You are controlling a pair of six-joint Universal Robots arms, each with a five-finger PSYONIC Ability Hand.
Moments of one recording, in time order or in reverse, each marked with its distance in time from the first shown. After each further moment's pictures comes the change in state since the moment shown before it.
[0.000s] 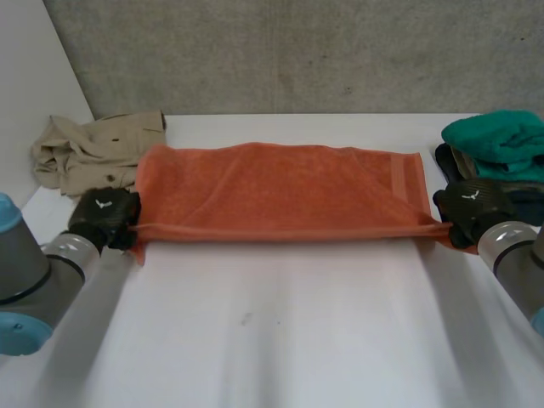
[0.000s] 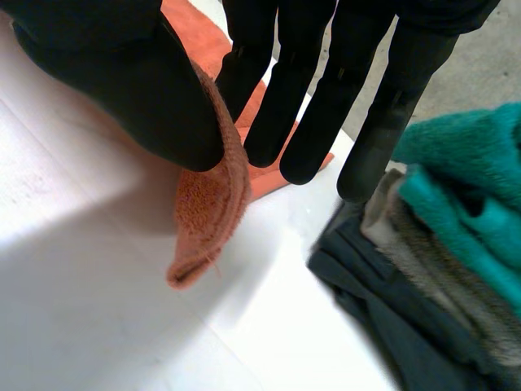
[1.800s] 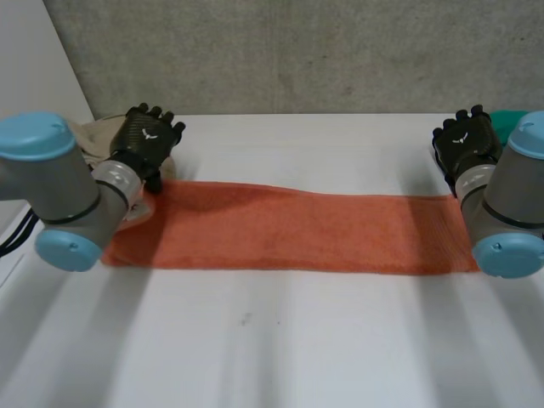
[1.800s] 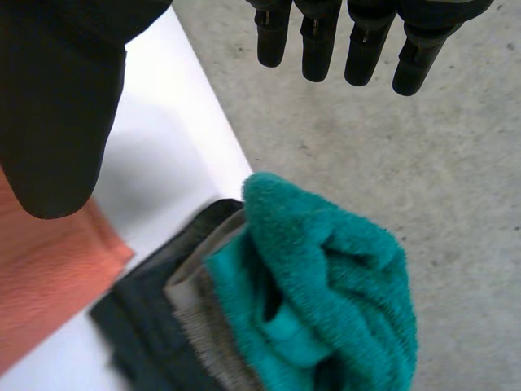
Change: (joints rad) left arm -0.190 -0.198 0.565 -0.212 -0.079 0.355; right arm 0.117 0.228 -0.416 -0.032 0.237 -0.266; left_hand -0.969 -0.984 -0.980 -0.994 -0.932; right_hand -0.881 -0.961 -0.980 -0.987 -0.973
